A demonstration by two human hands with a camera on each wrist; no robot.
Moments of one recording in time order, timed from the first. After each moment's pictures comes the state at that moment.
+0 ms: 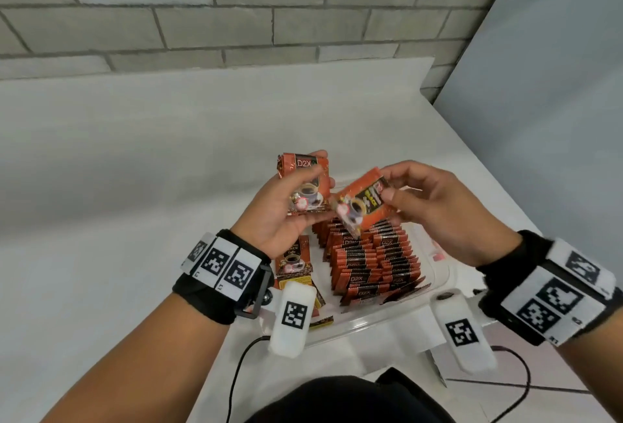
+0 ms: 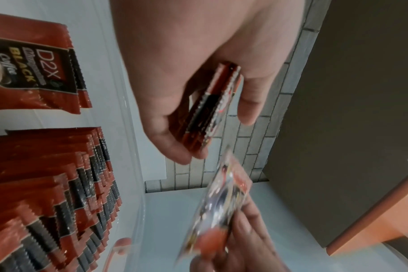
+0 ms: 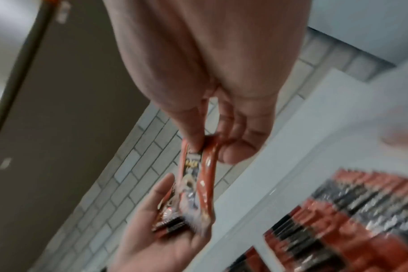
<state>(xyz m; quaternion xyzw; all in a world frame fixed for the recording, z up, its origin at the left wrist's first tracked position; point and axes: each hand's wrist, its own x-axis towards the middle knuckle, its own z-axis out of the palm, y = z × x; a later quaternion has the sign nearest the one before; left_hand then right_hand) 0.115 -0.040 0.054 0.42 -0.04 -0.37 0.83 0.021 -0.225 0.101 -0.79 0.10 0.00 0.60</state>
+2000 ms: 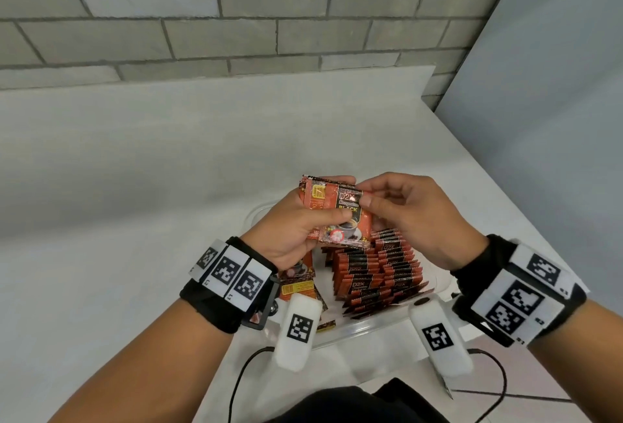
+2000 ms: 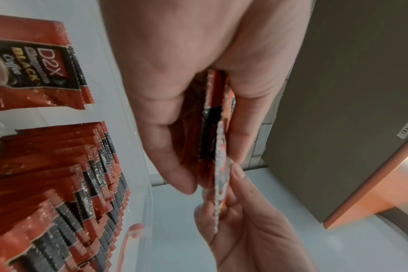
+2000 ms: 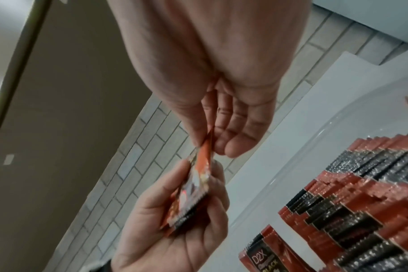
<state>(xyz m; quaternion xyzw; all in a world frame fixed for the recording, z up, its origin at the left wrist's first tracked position) 0.099 -0.044 0.056 0.49 -0.13 -0.39 0.77 0.029 -0.204 0.092 -0.80 0.12 -0.01 0.59</state>
